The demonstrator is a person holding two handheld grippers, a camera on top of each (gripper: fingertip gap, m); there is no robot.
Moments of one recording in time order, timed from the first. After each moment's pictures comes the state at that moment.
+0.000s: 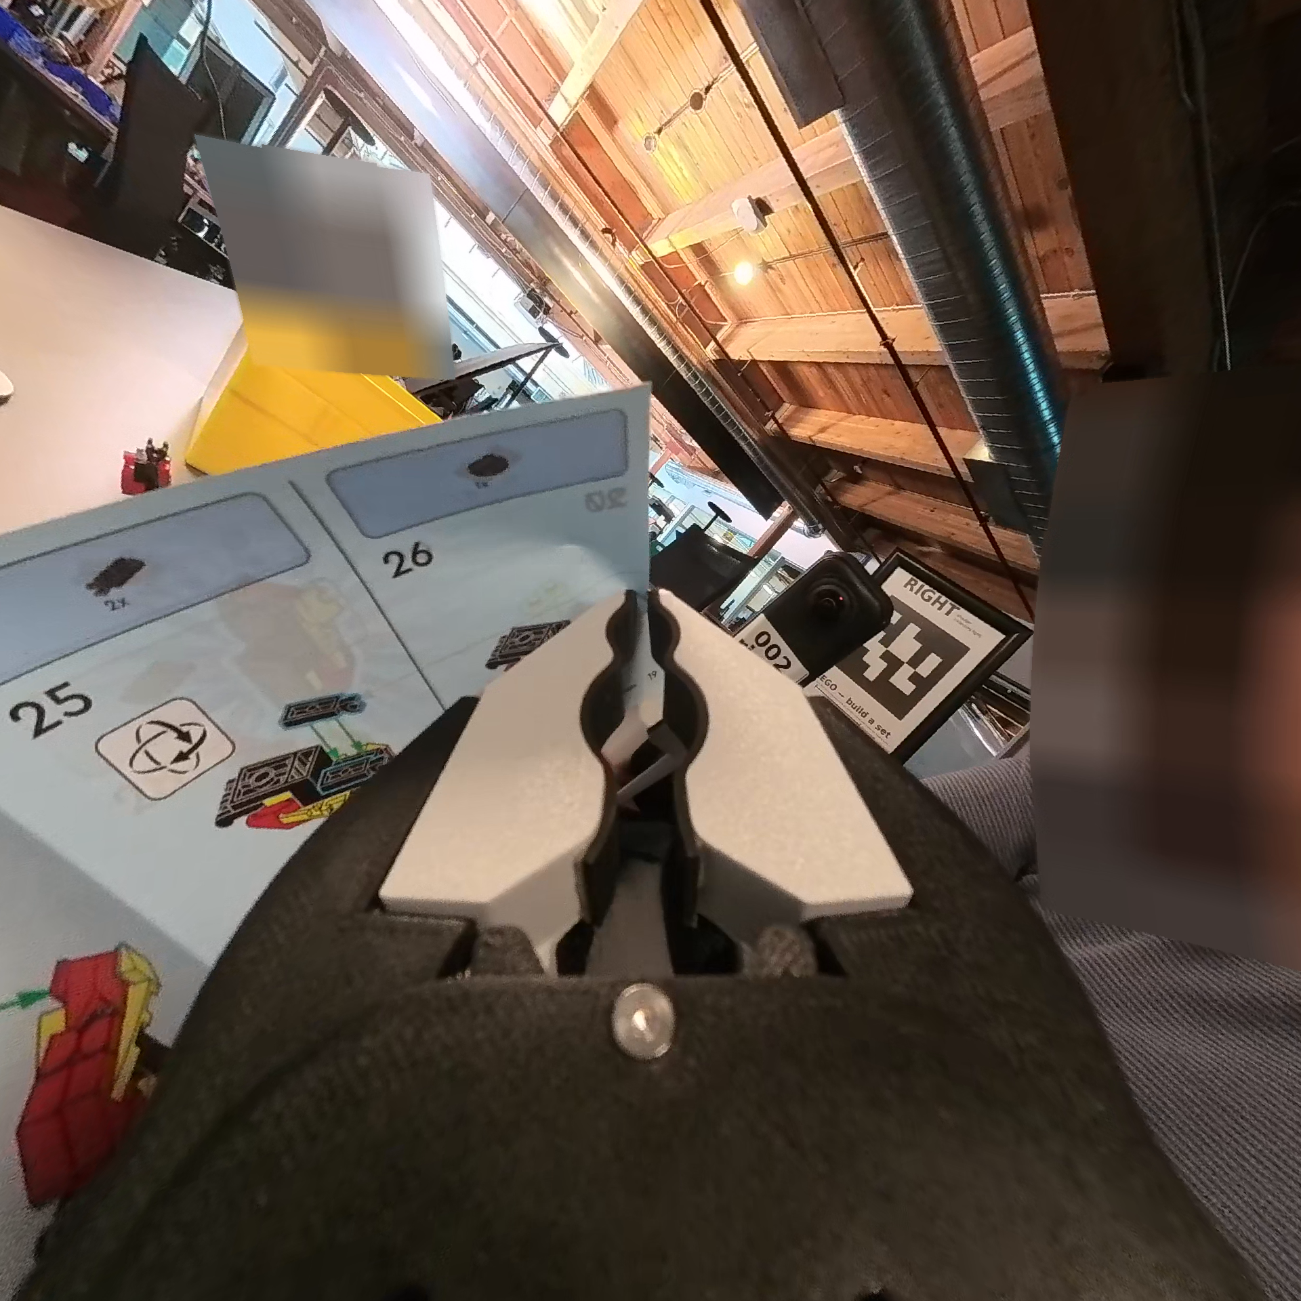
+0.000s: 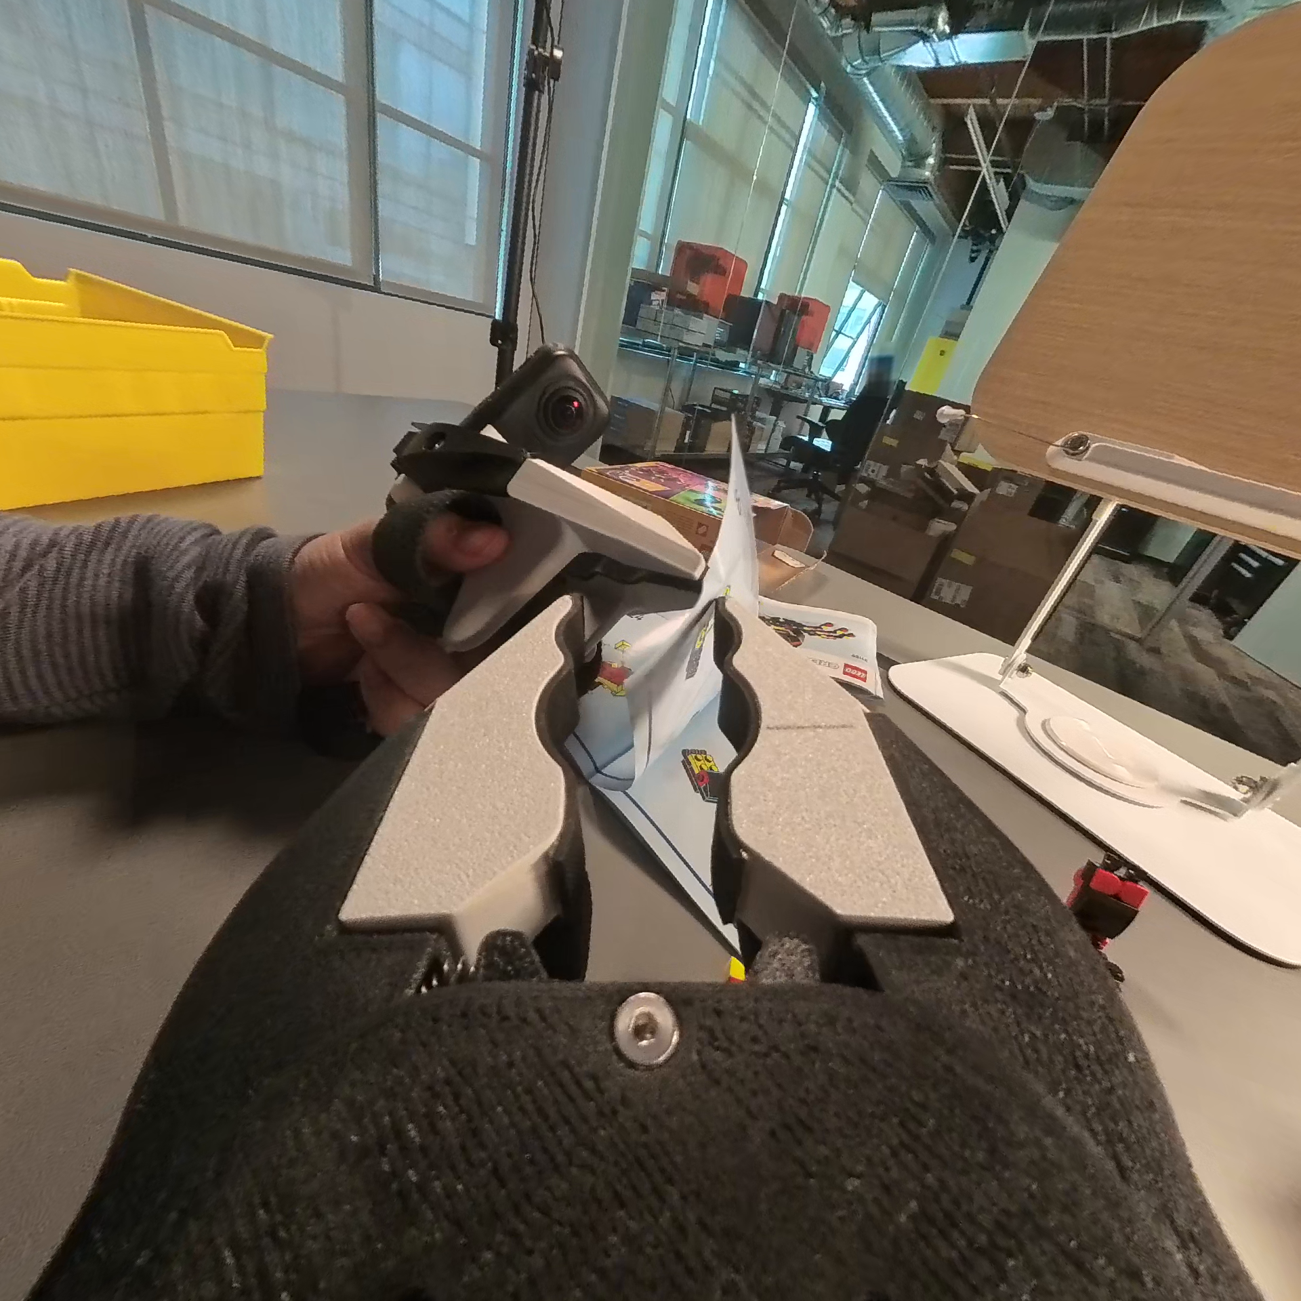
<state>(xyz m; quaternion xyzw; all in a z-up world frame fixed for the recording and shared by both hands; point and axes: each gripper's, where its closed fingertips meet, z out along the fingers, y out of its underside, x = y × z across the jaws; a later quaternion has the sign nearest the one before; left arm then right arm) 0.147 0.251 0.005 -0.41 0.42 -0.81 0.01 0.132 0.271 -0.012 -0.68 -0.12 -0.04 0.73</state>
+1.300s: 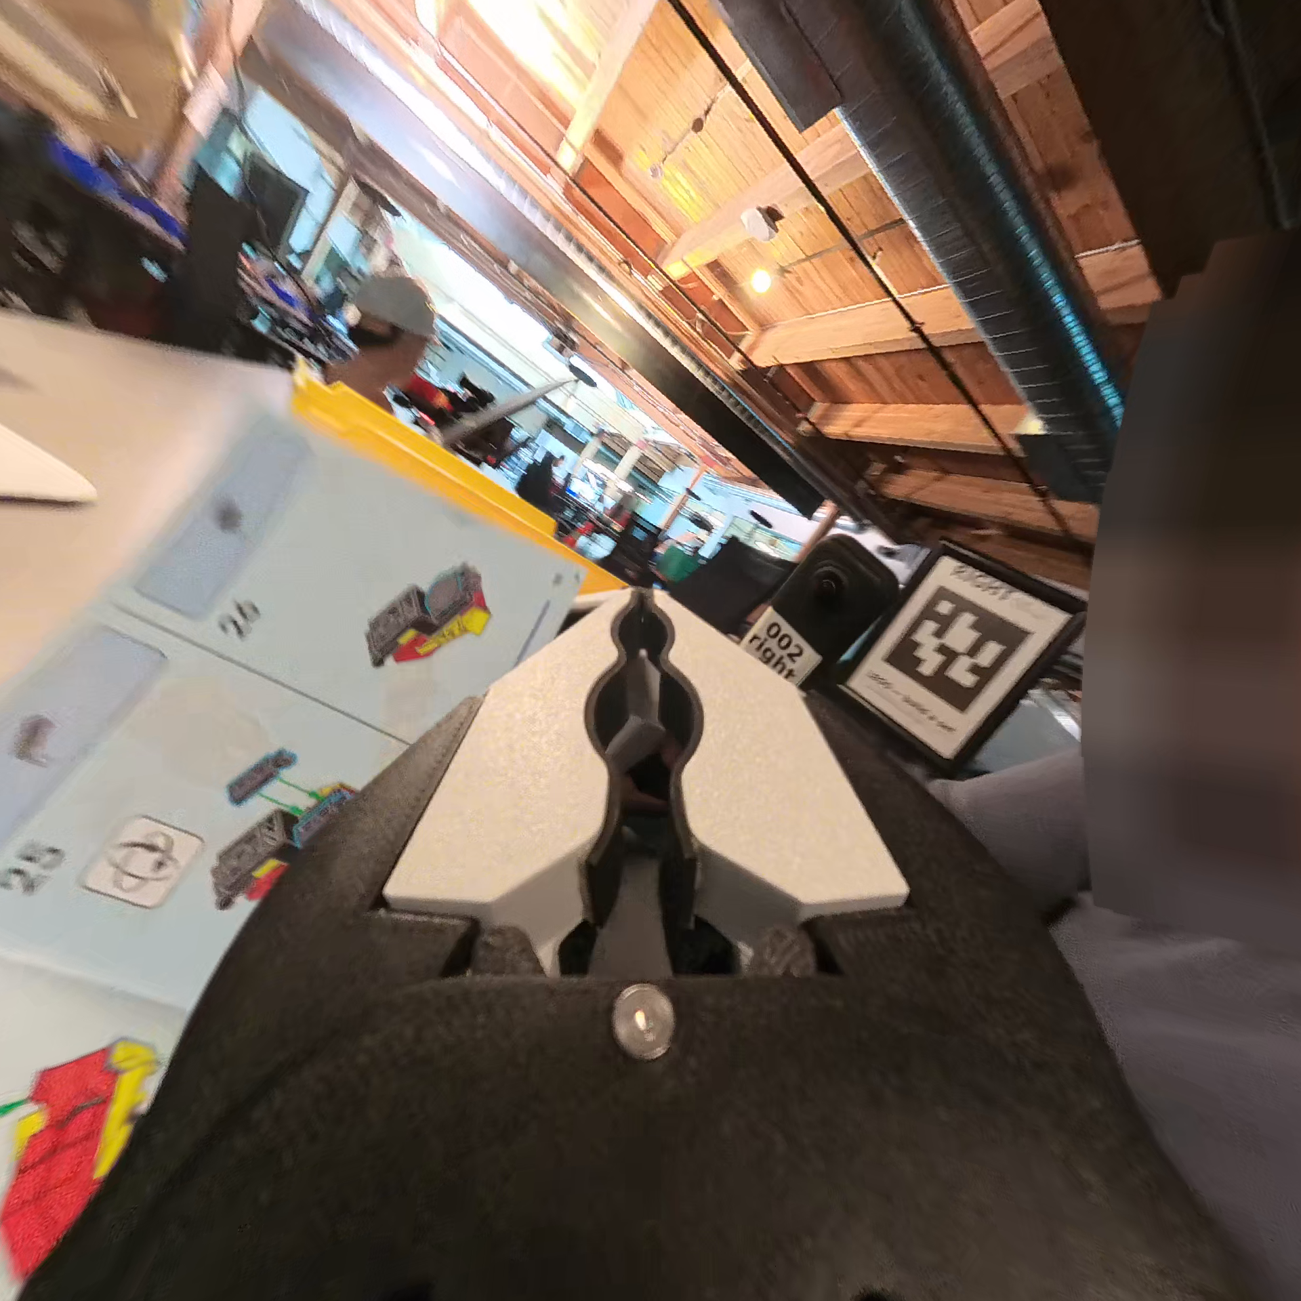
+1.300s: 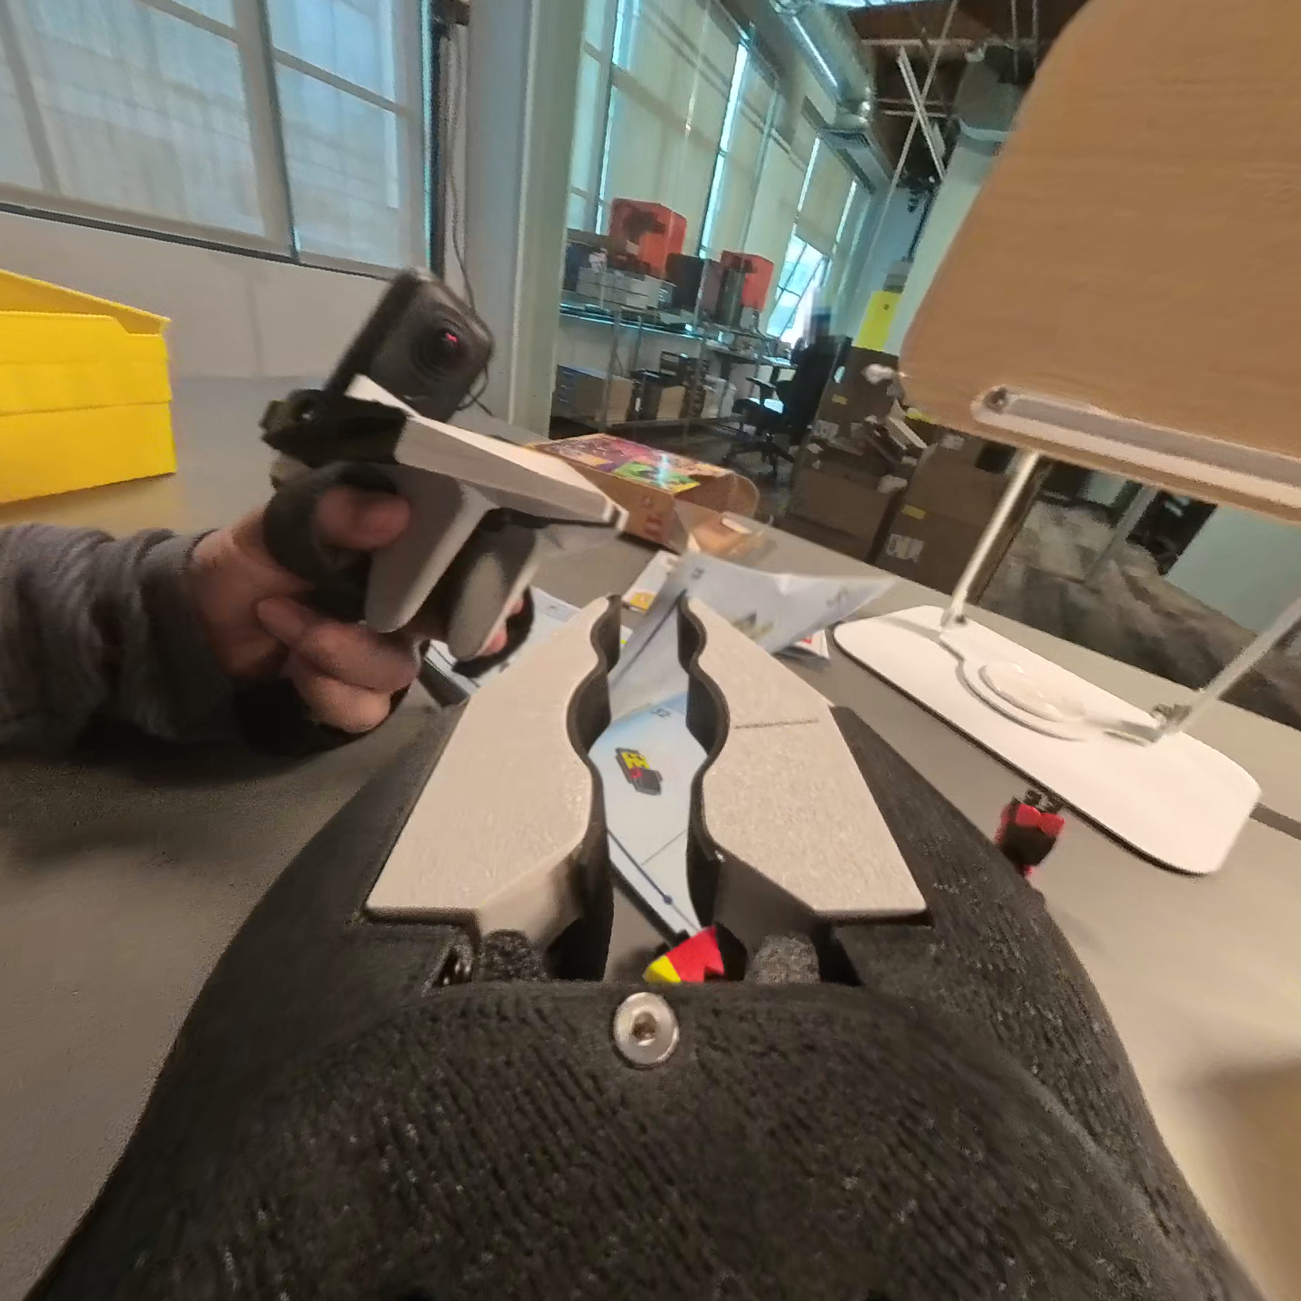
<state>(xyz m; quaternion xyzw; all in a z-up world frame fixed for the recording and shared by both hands) 0.144 0.255 0.013 -0.39 0.44 -0.81 0.08 0.154 0.270 -0.012 -0.69 -0.08 -0.06 0.72</state>
